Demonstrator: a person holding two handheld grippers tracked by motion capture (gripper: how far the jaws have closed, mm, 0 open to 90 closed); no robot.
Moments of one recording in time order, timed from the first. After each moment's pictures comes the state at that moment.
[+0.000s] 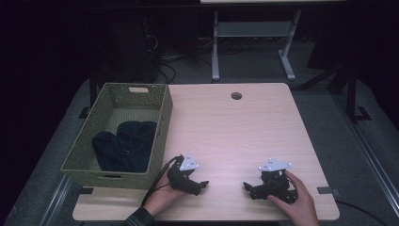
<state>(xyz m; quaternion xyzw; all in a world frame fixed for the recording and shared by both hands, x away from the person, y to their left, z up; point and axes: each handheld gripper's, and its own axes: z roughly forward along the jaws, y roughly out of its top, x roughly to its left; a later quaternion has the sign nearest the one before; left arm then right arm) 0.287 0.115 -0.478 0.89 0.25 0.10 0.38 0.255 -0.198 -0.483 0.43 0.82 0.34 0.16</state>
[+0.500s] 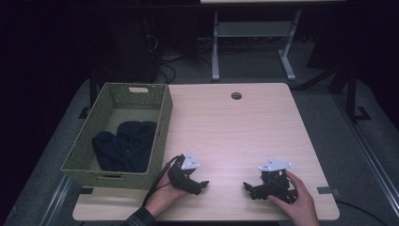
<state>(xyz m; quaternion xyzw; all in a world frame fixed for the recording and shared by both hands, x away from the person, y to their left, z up) 0.289 0.112 -0.475 0.89 0.26 0.10 0.36 0.255 -0.198 -0.483 0.43 0.82 0.34 0.16</state>
